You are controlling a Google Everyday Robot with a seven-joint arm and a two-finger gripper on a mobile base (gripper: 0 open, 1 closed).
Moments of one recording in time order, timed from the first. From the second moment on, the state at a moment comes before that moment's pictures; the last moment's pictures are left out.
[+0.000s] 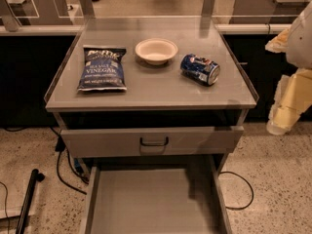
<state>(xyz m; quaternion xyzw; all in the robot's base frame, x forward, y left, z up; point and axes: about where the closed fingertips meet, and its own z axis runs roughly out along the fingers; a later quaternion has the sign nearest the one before) 0.438 -0.217 0.976 -0.60 0.78 -0.03 0.16</state>
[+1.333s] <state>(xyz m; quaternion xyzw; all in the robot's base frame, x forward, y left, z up) 0.479 -0.216 0.986 -0.58 0.79 -0.01 0.21</state>
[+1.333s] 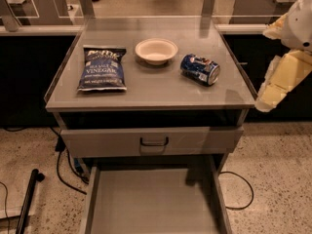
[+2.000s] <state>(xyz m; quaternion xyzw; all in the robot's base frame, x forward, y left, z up) 0.536 -0.189 0.970 -0.55 0.79 0.04 0.26</state>
